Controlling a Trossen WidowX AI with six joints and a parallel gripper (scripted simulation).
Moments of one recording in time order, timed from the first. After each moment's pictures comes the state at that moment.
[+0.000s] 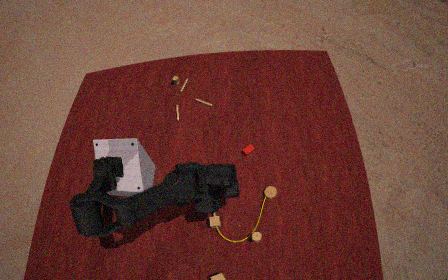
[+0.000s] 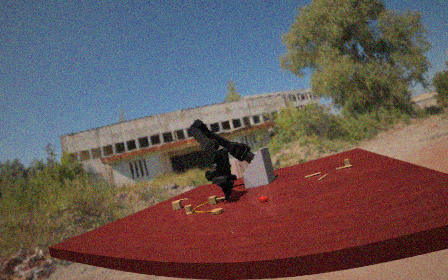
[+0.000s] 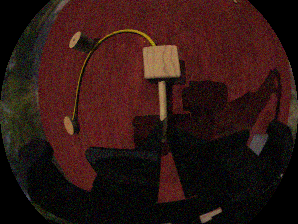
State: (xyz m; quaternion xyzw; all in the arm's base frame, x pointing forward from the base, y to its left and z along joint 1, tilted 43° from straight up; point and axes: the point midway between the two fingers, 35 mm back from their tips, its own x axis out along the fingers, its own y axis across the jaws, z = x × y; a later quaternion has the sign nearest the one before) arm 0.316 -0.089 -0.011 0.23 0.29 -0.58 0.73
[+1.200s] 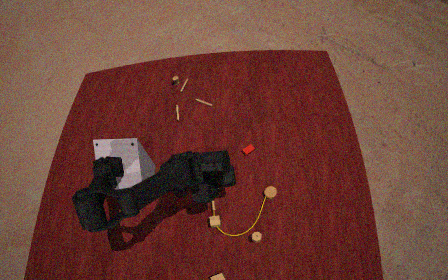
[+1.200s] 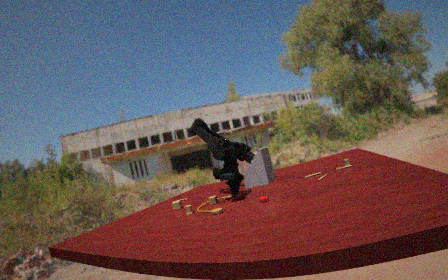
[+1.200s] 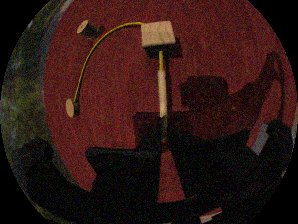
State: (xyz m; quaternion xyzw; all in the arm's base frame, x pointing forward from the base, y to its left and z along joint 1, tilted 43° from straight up) arm 0.309 -0.065 -0.033 0.23 0.28 -0.55 0.75
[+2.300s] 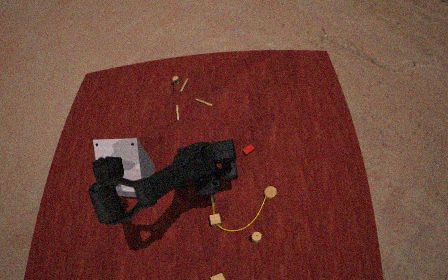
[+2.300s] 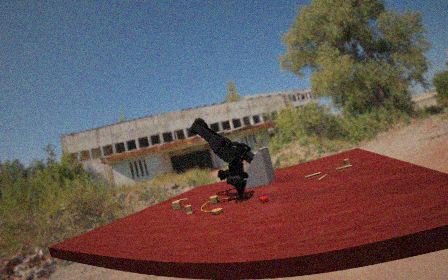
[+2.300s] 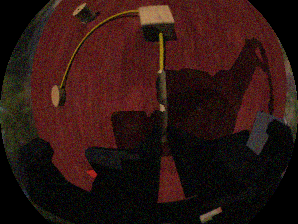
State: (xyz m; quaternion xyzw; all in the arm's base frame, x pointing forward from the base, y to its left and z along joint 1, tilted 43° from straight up) arm 0.307 -0.052 -0.056 0.21 0.31 -0.59 0.71
